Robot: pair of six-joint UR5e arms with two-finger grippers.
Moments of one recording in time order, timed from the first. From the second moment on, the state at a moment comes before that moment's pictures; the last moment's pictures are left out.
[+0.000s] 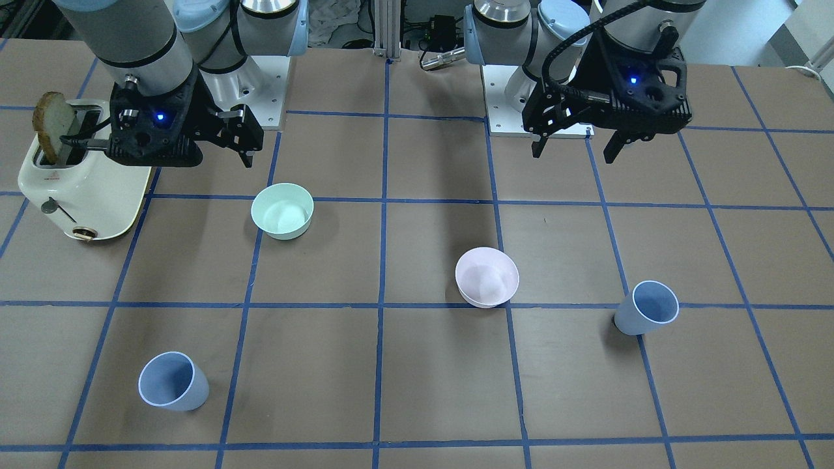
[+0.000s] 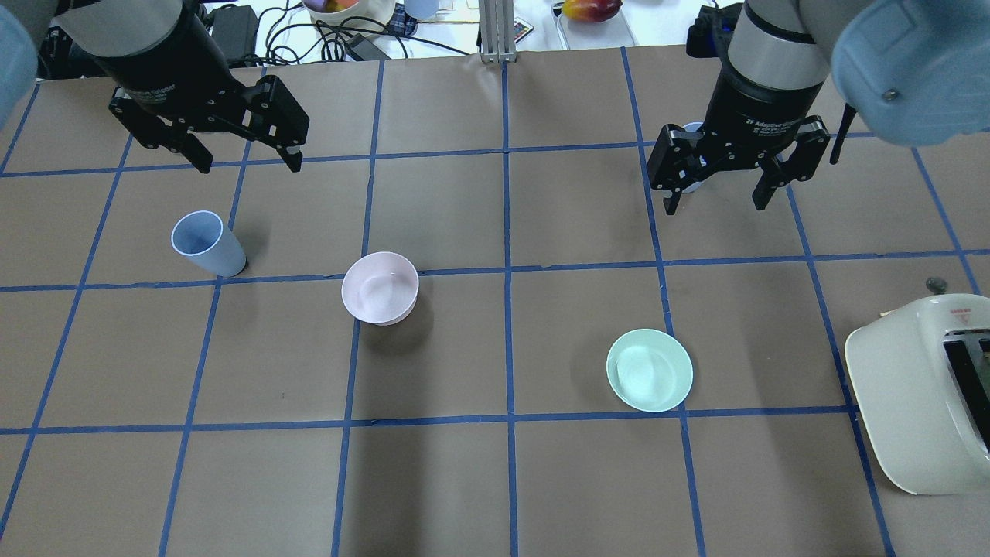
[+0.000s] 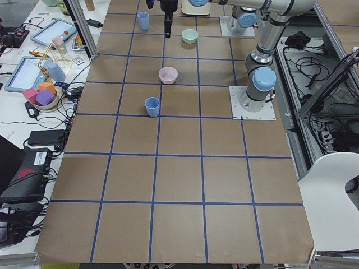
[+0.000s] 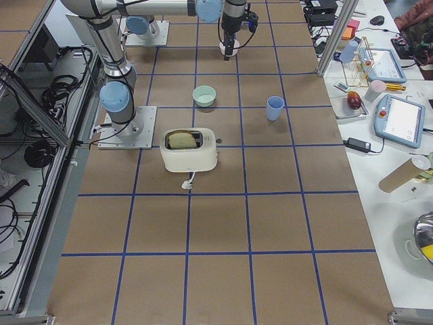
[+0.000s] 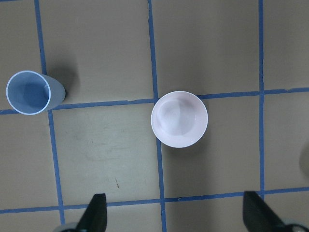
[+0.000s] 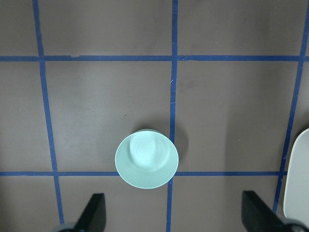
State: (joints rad) left arm -1.57 -1.57 -1.47 -1.64 1.55 0.05; right arm 1.61 -1.54 1.56 -1.48 -1.57 0.02
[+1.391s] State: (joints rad) left arm -1.53 -1.65 -1.50 -1.57 1.55 0.17; right arm 1.61 -1.57 1.57 -1.47 -1.56 0.02
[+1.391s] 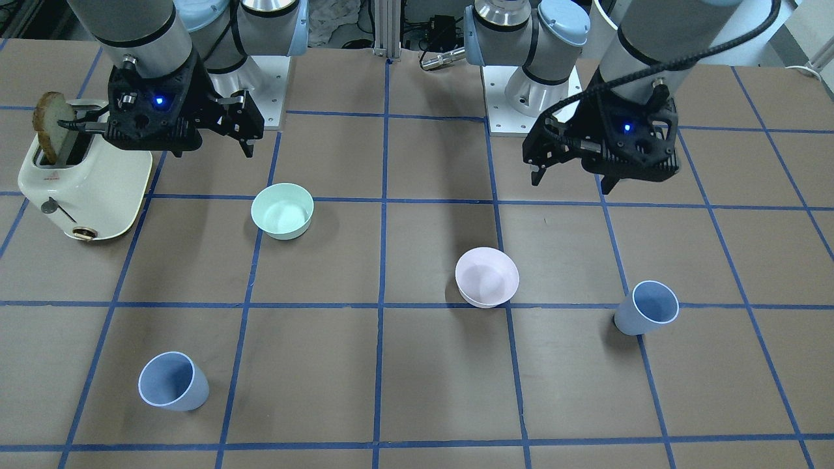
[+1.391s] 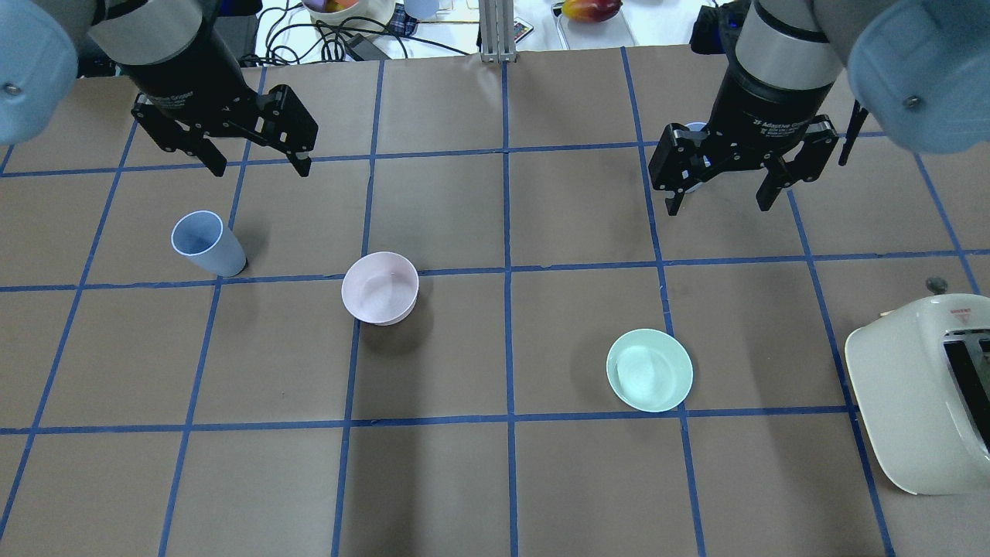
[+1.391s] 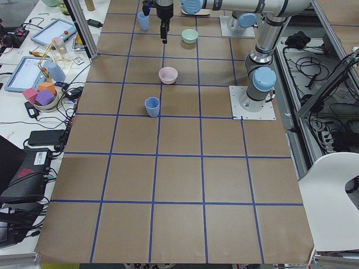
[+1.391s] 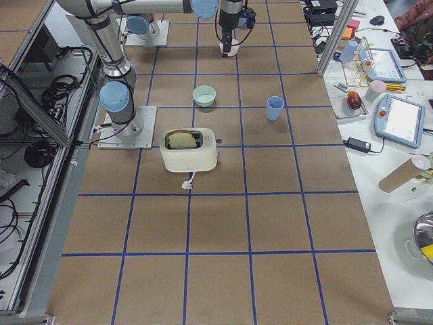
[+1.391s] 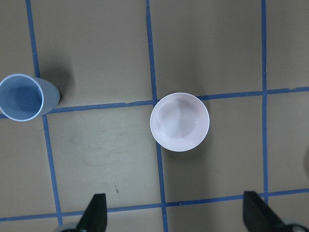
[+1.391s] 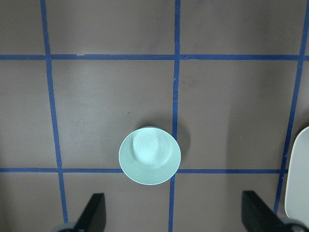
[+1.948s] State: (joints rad) left arm -1.35 -1.83 -1.66 -1.27 1.60 0.40; right arm 1.61 -1.57 1.57 -1.47 -1.57 0.02
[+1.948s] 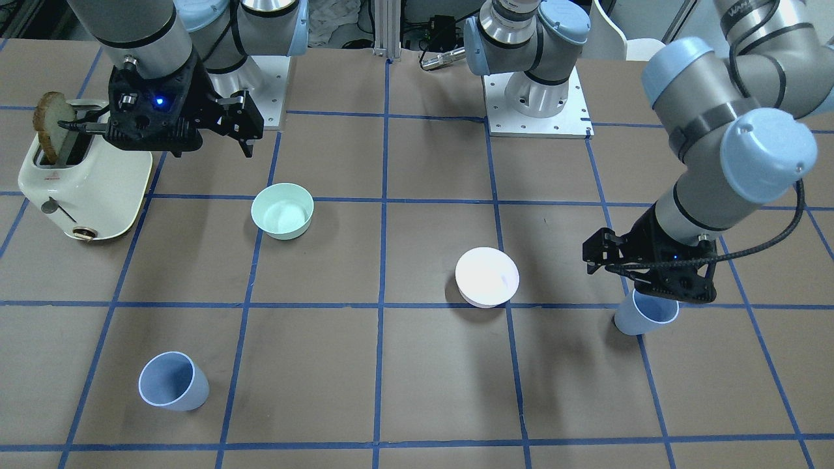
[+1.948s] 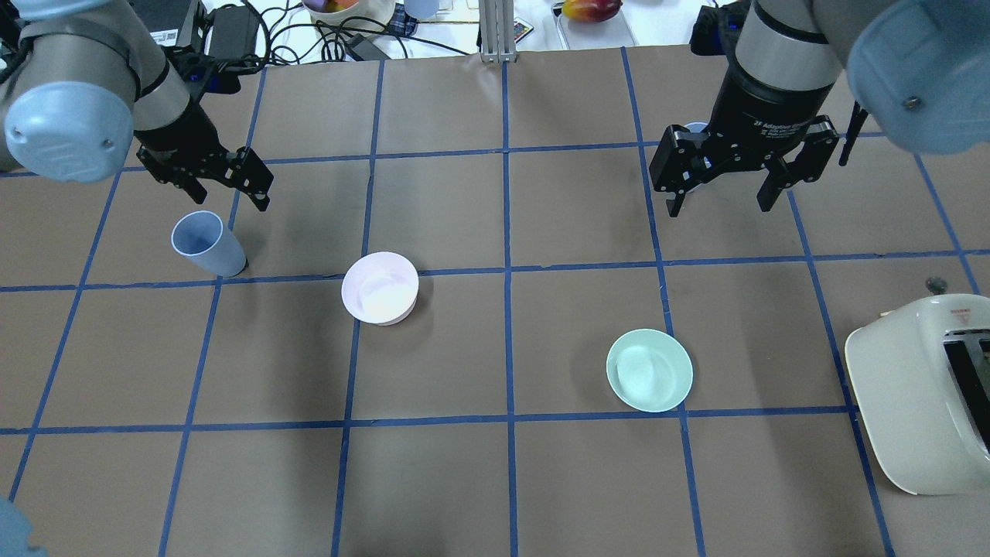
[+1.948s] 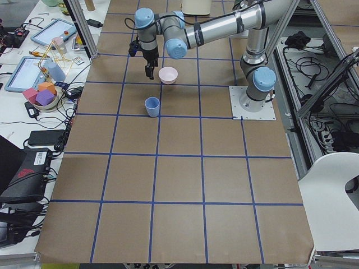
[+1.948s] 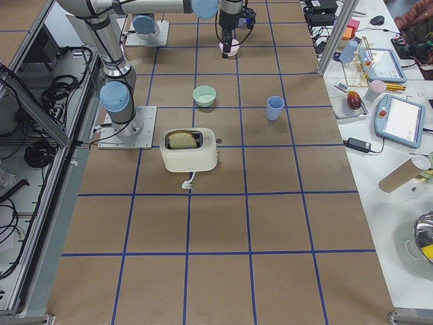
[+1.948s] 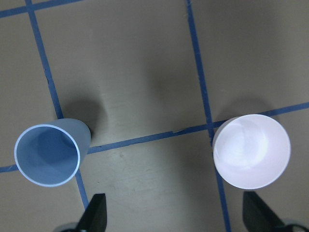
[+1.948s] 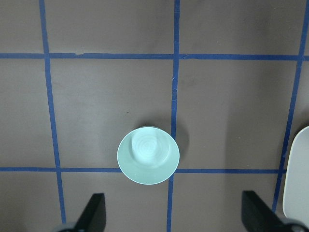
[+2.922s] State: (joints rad) left arm -1.33 -1.97 -1.70 -1.14 1.77 0.39; right arm 1.61 -1.57 1.57 -1.49 -1.57 0.01
